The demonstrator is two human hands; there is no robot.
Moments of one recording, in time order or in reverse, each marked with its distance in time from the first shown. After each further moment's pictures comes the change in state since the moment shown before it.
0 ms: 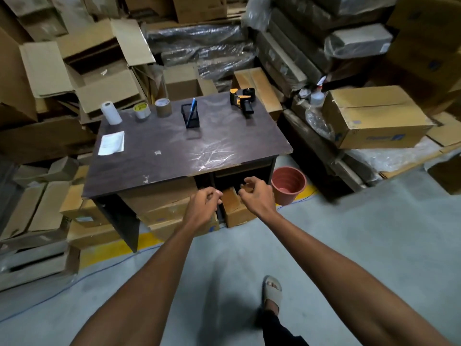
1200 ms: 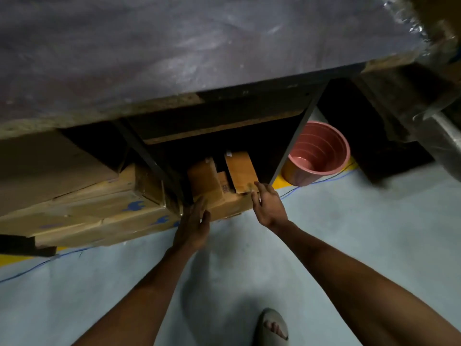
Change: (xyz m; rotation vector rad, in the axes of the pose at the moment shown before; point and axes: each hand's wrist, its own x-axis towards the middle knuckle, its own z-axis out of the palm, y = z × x) left_hand 0.287 -0.403 0.352 0.175 -0.127 -0.286; right_hand 0.357 0.452 0.263 -0.312 -0.244 -0.051
